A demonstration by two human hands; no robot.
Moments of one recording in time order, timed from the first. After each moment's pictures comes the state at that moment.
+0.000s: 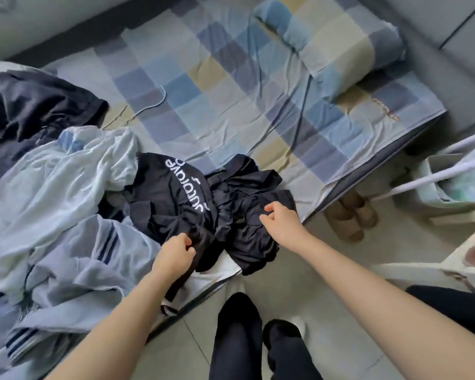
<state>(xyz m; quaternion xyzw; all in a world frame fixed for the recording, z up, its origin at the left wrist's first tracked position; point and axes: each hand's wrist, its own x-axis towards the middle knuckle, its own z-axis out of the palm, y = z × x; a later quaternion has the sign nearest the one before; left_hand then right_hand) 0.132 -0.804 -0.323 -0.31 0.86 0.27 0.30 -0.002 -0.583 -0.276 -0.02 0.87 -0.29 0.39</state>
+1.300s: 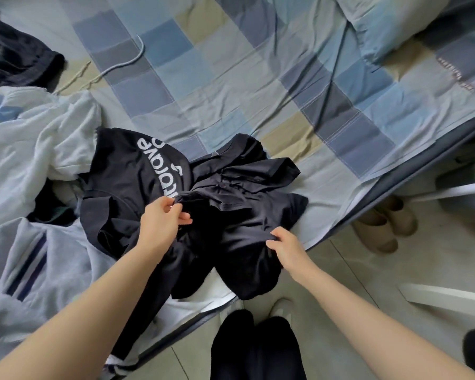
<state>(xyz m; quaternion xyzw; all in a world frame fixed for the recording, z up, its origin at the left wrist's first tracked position) 0.024 -0.815 -0.478 -0.47 0.73 0.49 0.08 -0.022 -0.562 -0.521 0.08 0.79 -0.43 0.43</state>
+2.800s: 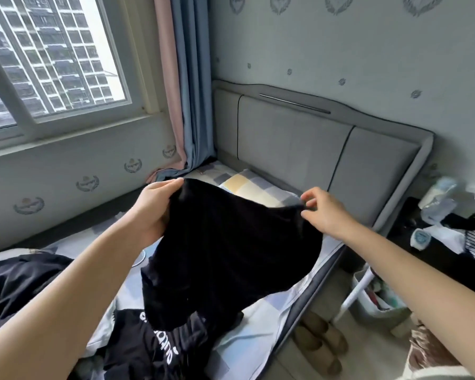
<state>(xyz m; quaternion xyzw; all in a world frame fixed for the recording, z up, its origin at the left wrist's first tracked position) -0.035 -0.728 0.148 -0.13 0.64 0.75 -0.04 -0.111 -0.427 0.109 -0.04 0.96 -0.29 -0.02</state>
